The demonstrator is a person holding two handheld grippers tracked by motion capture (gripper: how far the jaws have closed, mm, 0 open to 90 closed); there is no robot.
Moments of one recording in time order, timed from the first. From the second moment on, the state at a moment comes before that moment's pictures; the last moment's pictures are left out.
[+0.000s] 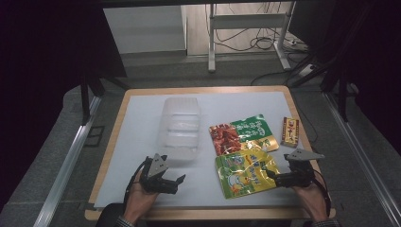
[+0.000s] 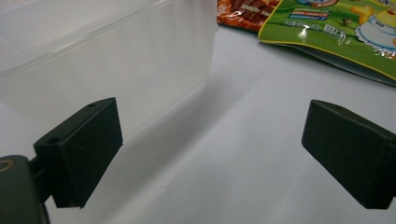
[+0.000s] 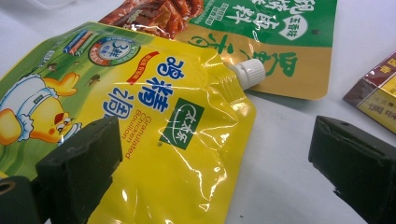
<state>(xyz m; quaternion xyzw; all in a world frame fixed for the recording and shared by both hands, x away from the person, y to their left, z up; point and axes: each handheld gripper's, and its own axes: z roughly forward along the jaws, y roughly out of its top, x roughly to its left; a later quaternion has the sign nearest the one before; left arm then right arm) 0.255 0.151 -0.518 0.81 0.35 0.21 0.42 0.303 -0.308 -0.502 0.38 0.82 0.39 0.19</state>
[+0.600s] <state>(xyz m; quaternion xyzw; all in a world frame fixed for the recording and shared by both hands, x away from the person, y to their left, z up) 0.253 0.126 -0.517 0.84 0.32 0.17 0.41 0.302 -0.308 -0.501 0.38 0.82 0.39 0.19</state>
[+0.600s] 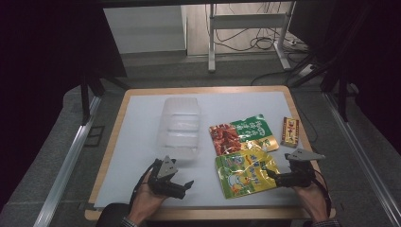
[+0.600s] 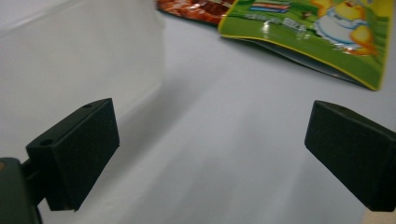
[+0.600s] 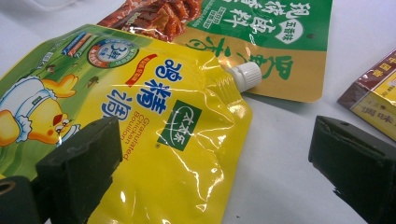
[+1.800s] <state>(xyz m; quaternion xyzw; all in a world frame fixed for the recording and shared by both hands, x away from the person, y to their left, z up) 0.268 0.054 -0.516 0.86 0.26 0.13 0.42 0.303 -0.310 -0.500 0.38 0.82 0.37 0.19</state>
